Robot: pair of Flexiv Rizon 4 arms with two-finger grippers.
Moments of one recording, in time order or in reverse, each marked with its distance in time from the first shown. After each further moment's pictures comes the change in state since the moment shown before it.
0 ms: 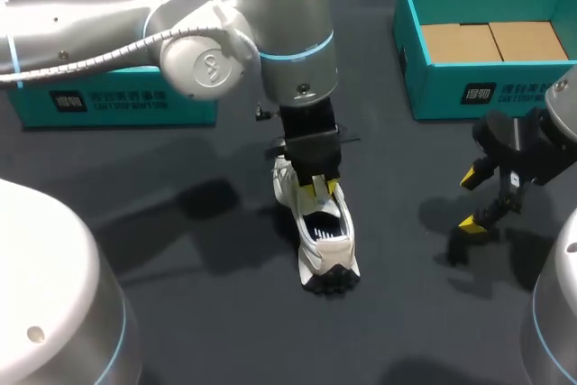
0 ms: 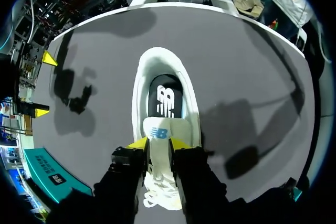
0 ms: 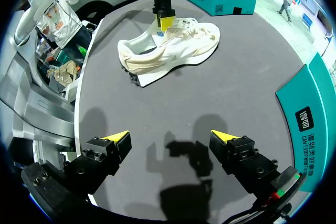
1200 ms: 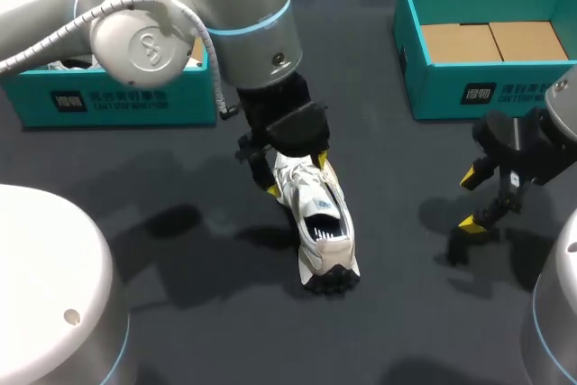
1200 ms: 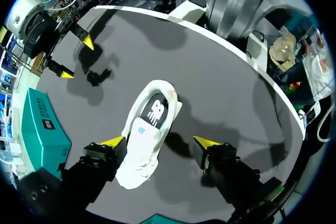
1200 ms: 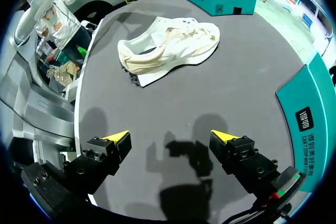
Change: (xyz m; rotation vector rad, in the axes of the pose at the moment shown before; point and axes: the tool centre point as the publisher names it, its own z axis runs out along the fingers) left arm 0.034 -0.036 -0.069 -0.014 -0.068 -0.477; right arm 0.000 0.000 0.000 0.000 0.000 0.000
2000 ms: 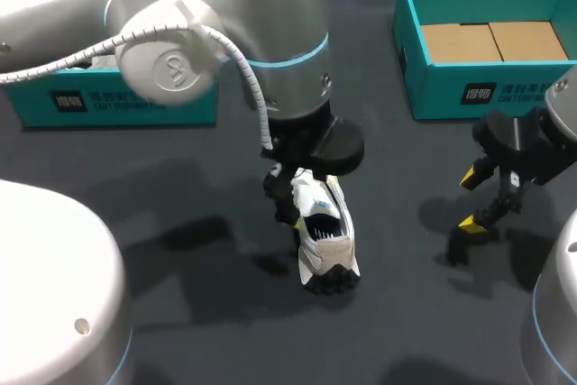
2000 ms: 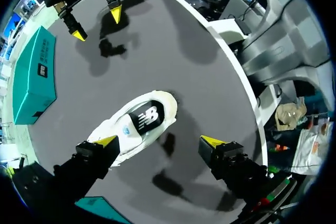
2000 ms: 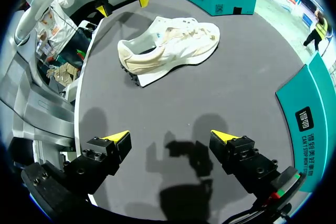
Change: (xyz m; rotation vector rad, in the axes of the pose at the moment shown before) left arm 0.015 -0.035 0.013 -0.109 0.031 -0.546; right arm 0.000 0.000 0.000 0.000 0.000 0.000
